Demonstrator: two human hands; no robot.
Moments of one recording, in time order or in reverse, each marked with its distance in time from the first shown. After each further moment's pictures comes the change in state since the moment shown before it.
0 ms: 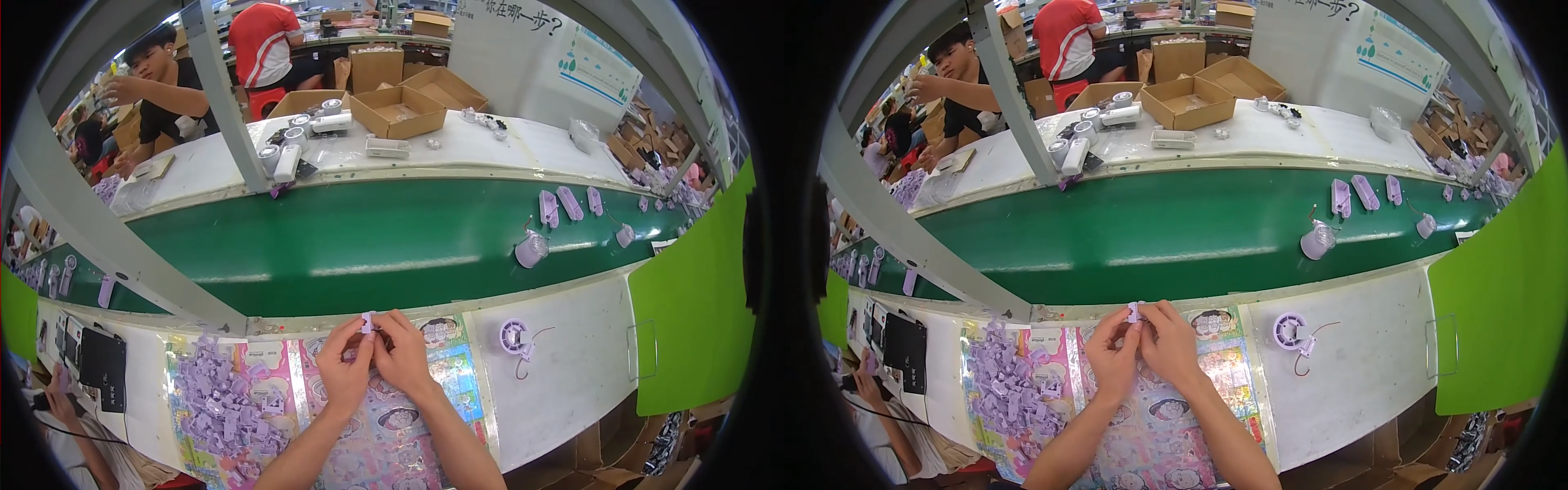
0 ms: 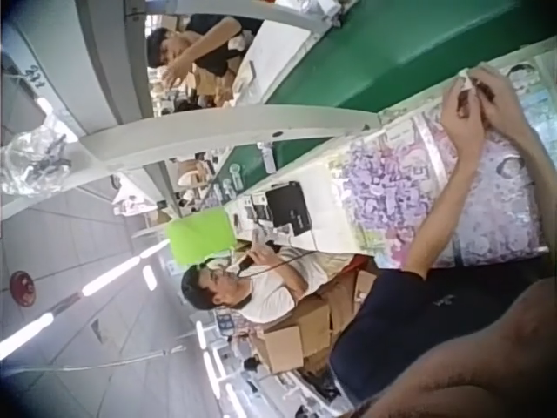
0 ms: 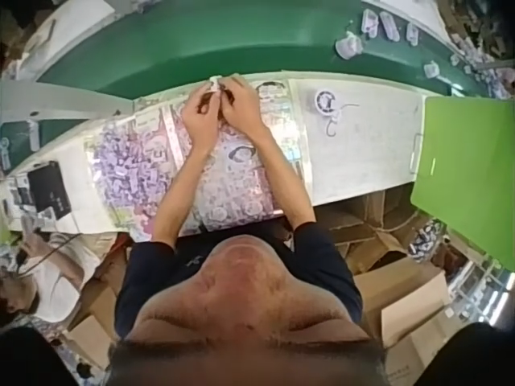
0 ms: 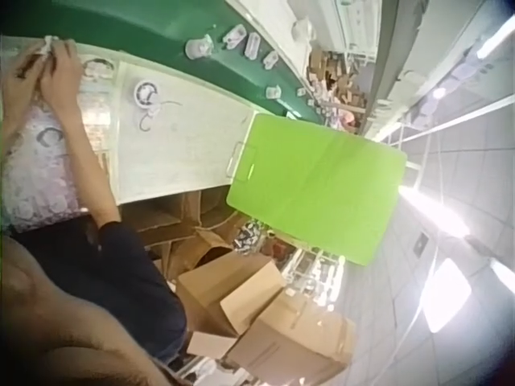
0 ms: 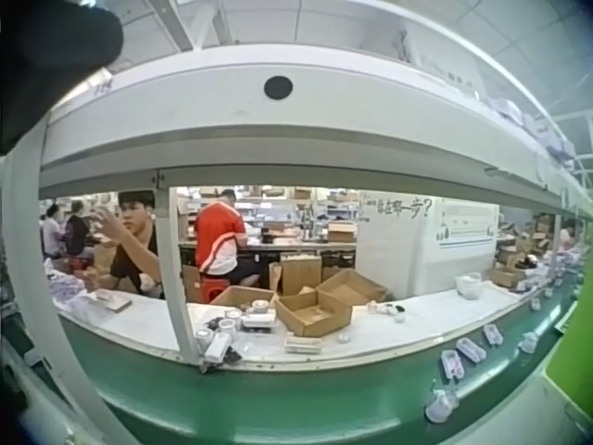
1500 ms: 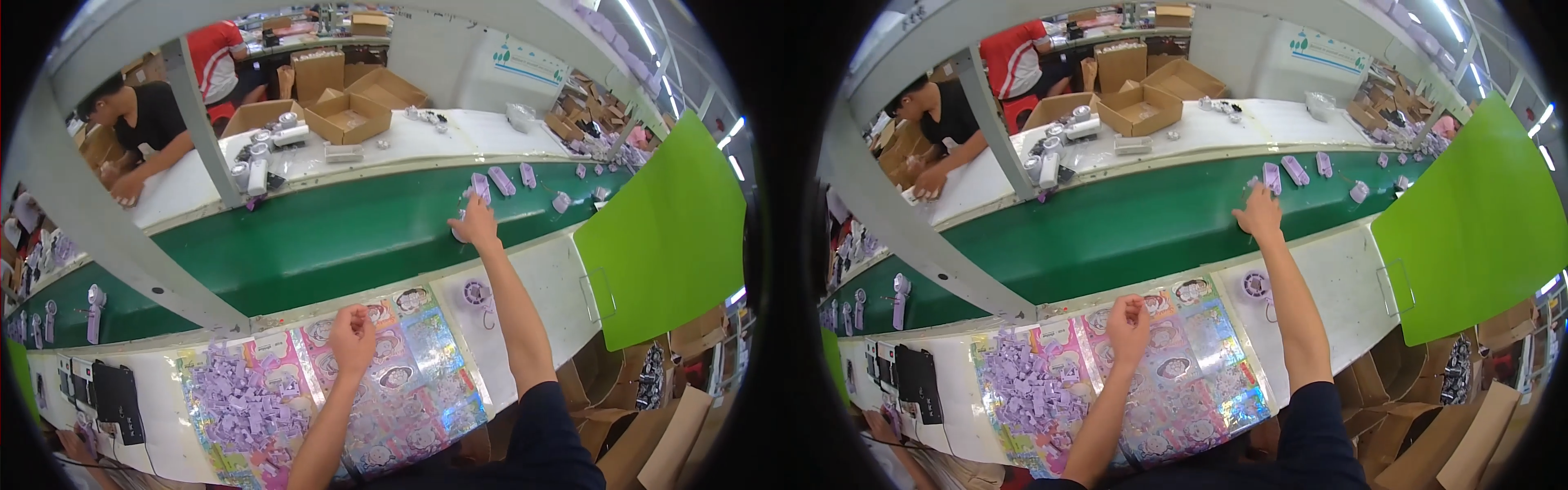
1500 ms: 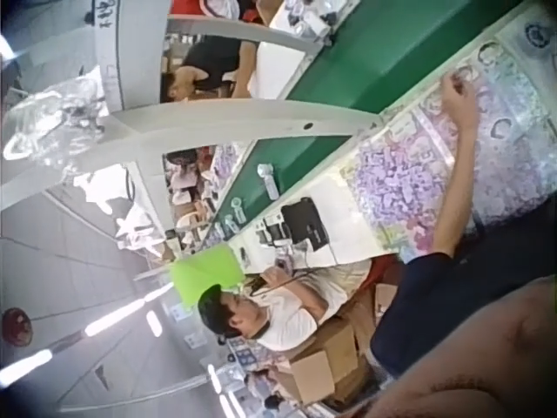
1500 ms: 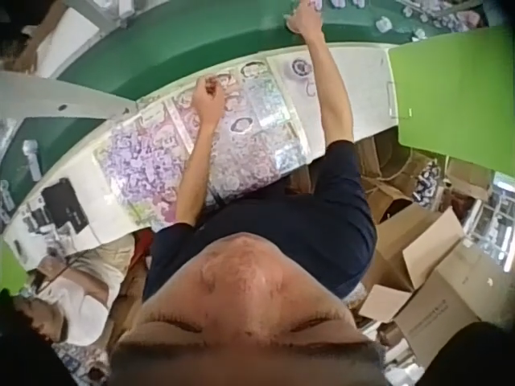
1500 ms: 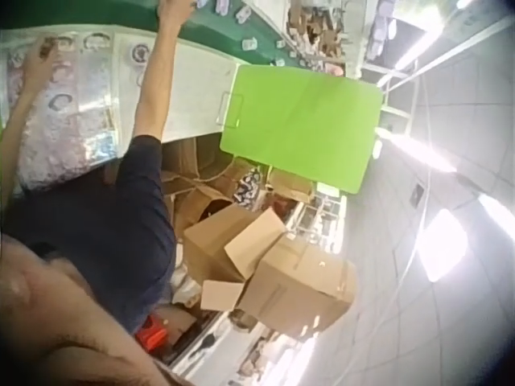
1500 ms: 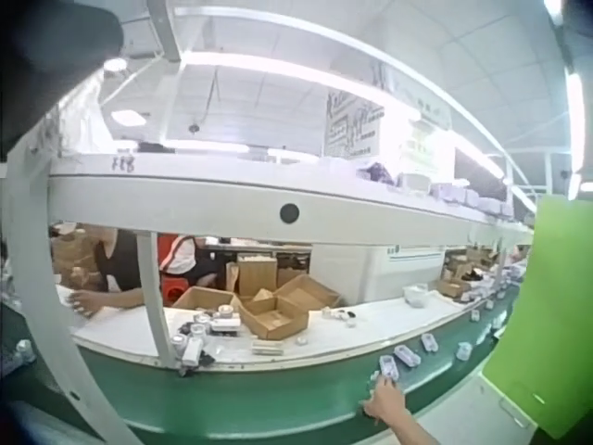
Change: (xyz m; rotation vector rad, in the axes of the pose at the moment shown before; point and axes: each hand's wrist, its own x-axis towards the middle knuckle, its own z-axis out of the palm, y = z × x) left_hand -0.003 -0.002 0.001 0.157 -0.132 -0.007; right_hand 0.135 0.070 -0.183 -1.024 0.170 0.459
